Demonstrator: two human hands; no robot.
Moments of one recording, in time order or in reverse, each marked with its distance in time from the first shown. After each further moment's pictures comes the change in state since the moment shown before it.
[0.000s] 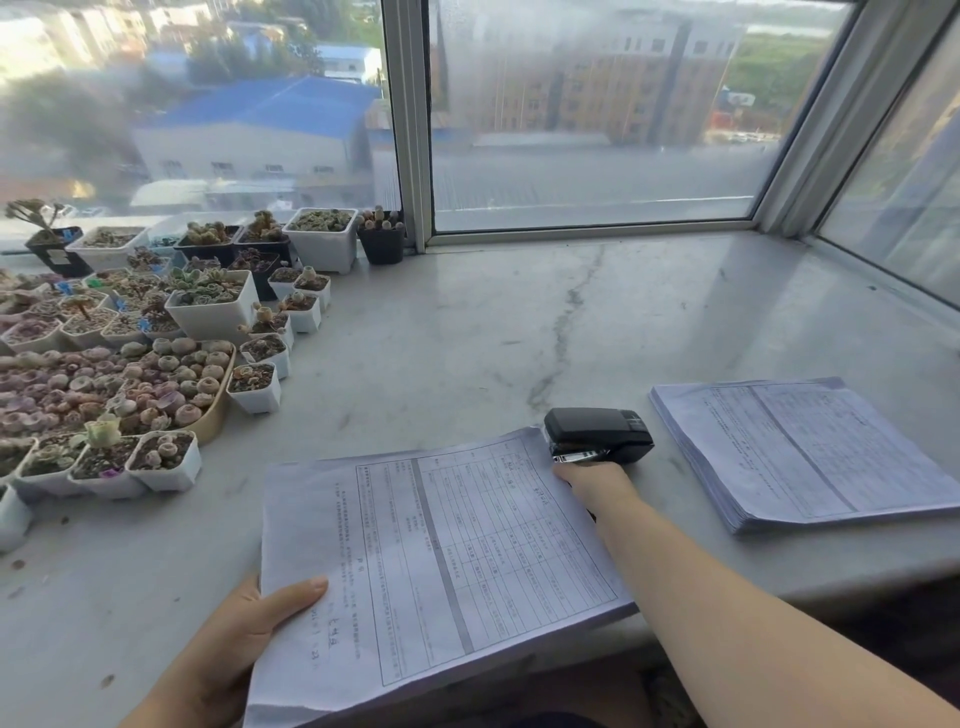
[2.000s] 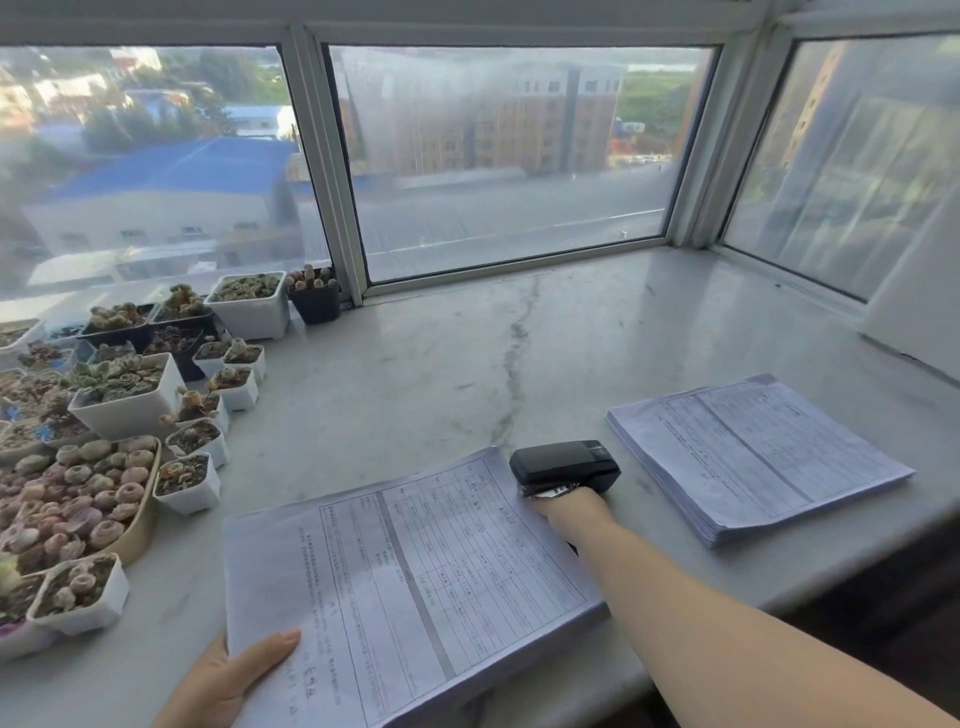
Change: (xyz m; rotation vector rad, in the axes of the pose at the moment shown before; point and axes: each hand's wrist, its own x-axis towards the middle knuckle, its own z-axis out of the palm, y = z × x) left_hand 0.038 0.043 0.009 0.177 0.064 0.114; right_hand 0.009 -0.014 -0.007 -0.150 0.036 0.037
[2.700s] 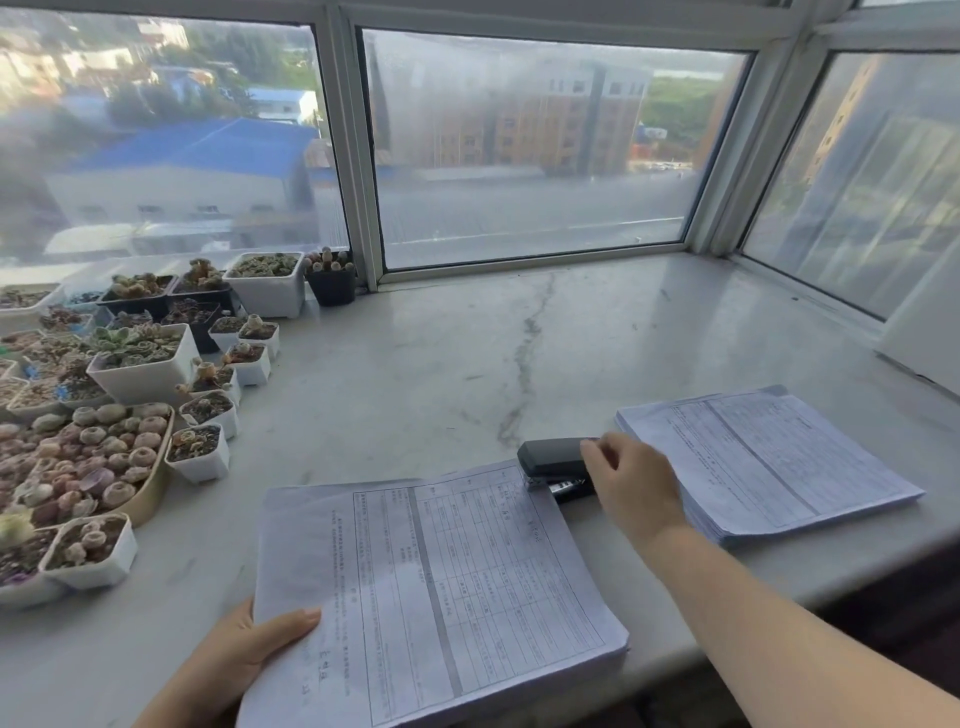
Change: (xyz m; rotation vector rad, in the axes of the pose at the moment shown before) left_hand 0.025 -0.023 -0.012 0.023 -0.161 -0.043; right_hand -0.033 0.007 -0.048 -0.169 0.473 -0.585
